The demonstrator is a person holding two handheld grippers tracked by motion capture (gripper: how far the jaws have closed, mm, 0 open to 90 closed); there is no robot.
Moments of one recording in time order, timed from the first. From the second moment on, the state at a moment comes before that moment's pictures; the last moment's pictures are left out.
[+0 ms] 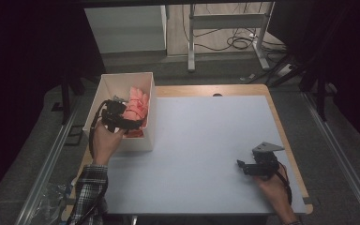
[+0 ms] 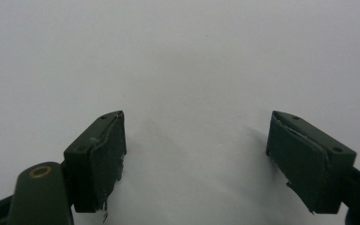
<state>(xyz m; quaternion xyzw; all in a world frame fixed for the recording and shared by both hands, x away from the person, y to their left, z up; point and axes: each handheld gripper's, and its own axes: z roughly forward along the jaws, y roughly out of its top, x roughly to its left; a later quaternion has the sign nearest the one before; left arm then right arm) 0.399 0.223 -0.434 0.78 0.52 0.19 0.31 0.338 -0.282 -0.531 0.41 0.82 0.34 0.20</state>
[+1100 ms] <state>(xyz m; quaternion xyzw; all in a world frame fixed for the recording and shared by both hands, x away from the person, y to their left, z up) 0.340 0.224 -0.446 0.78 0.47 0.20 0.36 0.338 -0.282 -0.531 0.40 0.82 0.34 0.20</state>
